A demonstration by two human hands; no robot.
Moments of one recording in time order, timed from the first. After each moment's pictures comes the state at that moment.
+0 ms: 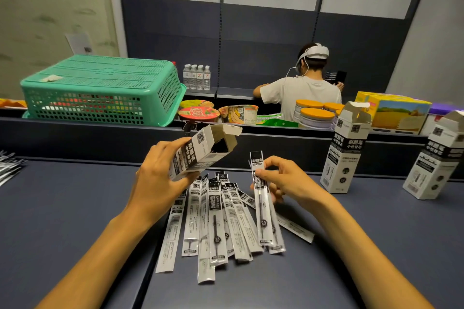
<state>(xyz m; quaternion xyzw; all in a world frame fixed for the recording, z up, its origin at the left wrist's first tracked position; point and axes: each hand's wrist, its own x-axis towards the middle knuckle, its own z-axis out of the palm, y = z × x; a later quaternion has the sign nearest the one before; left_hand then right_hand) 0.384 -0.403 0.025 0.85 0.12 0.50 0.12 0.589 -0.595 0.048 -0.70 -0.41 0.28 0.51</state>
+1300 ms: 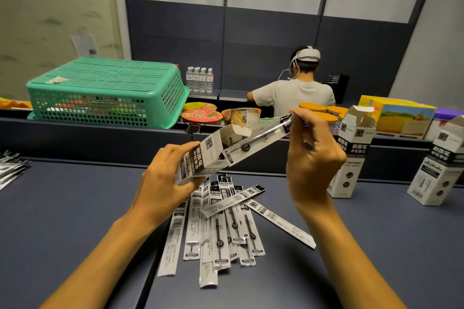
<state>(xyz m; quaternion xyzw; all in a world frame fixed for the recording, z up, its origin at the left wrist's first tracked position) 0.384 -0.404 0.027 0.86 0.10 0.48 0.13 0.547 -0.584 0.091 -0.51 -0.39 -0.52 0.57</state>
